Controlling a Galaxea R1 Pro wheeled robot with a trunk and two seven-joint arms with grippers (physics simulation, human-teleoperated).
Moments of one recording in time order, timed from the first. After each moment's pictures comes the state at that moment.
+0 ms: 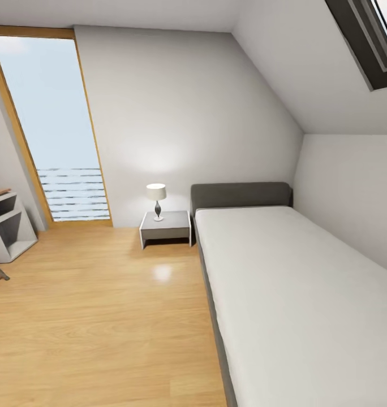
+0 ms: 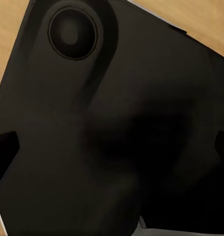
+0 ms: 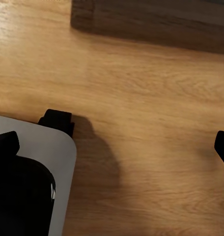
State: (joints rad) left arm 0.00 -0.05 0.01 -0.03 0.48 -0.01 0.00; right arm -0.25 -0.15 -0.54 0.03 0.77 -0.05 0.05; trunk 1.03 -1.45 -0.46
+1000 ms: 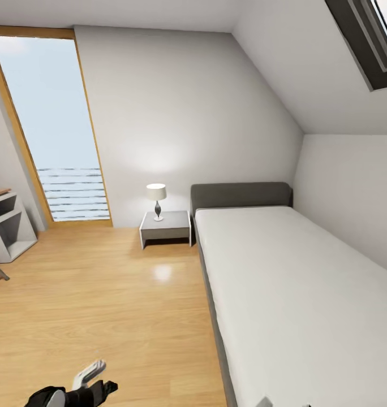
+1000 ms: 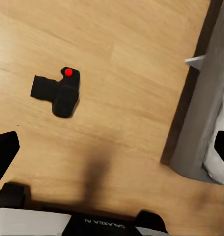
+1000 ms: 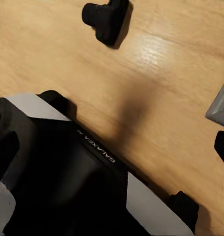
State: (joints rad) left arm -0.17 0.15 0.12 -0.95 0.59 0.76 0.00; right arm -0.36 0.02 -0.51 -0.38 0.90 0.20 0.91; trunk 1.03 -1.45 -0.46
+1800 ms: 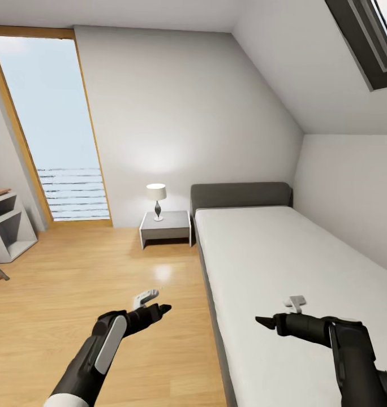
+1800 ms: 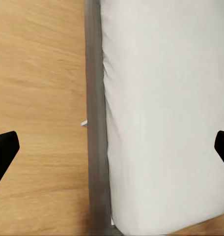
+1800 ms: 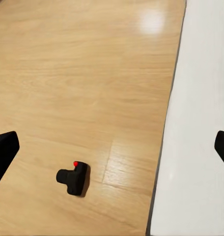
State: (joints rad) left arm -0.43 -0.06 -0.01 -1.07 0.53 0.73 0.00; right arm -0.37 0.04 -0.51 -1.40 0.64 0.76 1.19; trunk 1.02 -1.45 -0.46
